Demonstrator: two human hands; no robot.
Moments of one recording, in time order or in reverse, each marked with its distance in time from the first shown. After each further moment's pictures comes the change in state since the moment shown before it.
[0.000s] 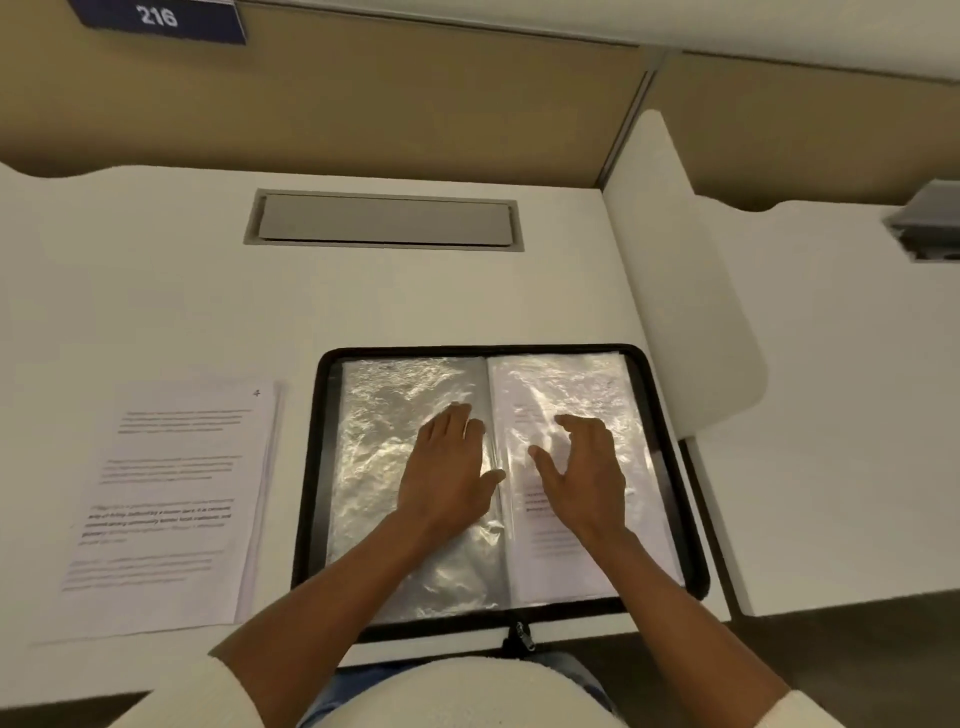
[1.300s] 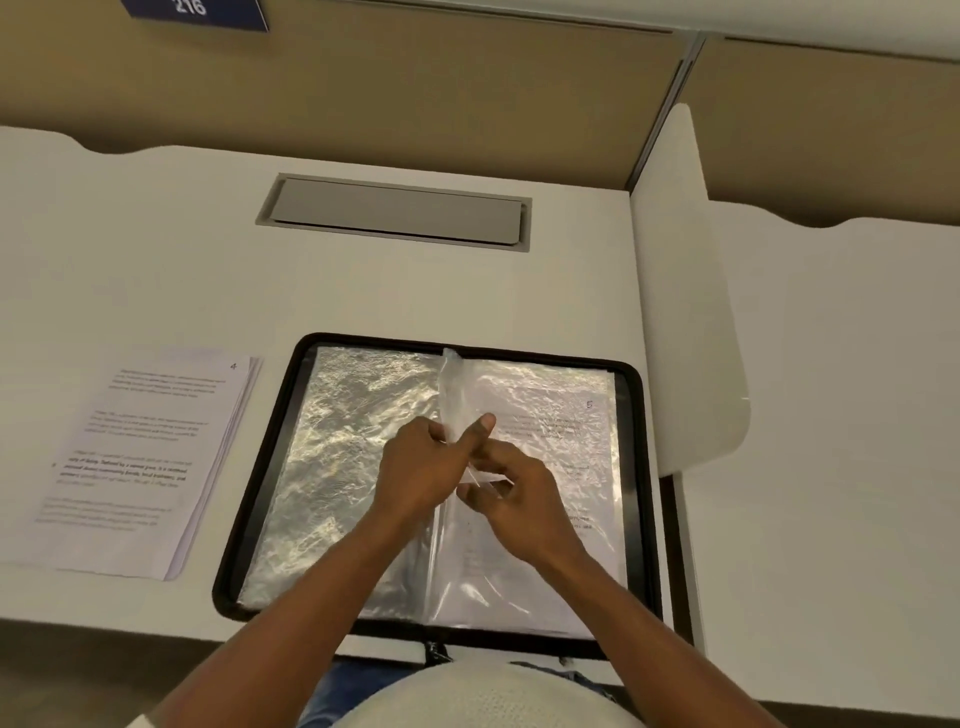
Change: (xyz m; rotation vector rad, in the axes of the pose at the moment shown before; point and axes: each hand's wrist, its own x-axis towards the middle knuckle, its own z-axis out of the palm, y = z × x) left_hand 0.028 0.079 -0.007 -0.773 0.148 -0.779; right_hand 0.018 0.003 -0.038 0.735 -0.585 0.041
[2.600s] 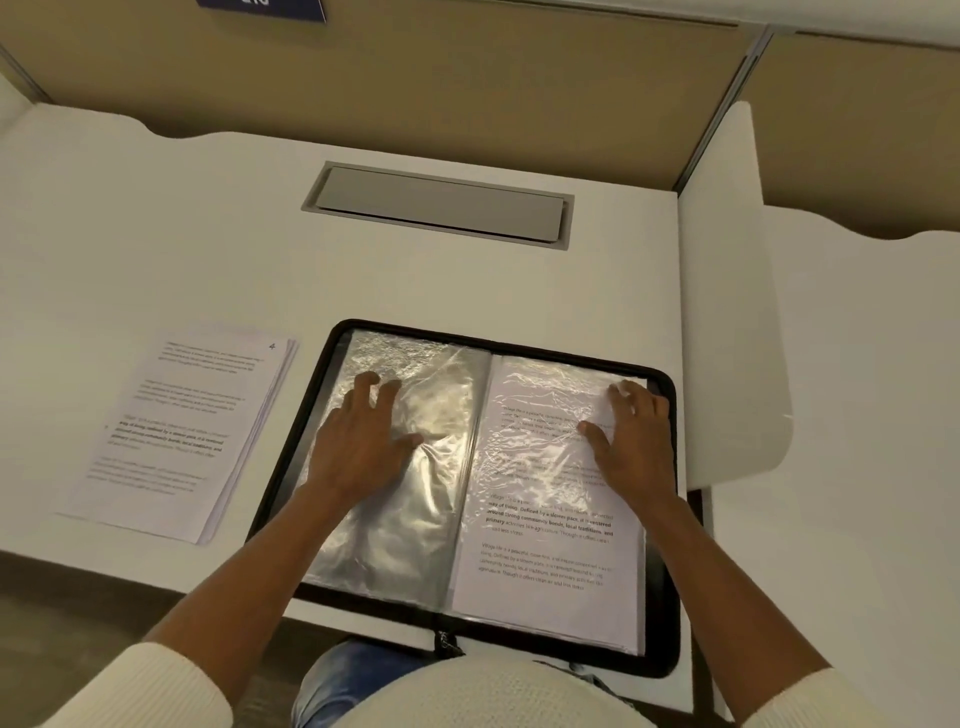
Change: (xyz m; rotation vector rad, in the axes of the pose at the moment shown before) left_hand 0.048 -0.064 -0.070 0.873 0.186 0.431; right_hand 0.081 0.081 -0.106 -0.859 0.316 -0.150
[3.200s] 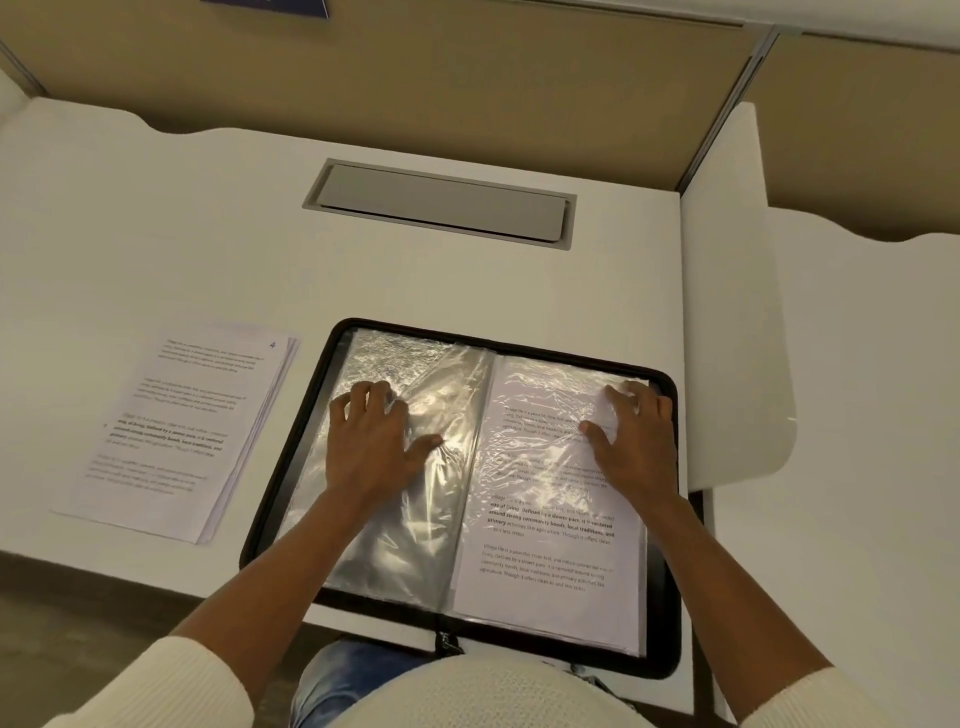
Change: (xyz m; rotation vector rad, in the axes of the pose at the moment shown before) left_hand 0.004 -0.002 0.033 0.178 0.146 0.049; right_hand 0.002 0.001 0.001 0.015 0.031 0.004
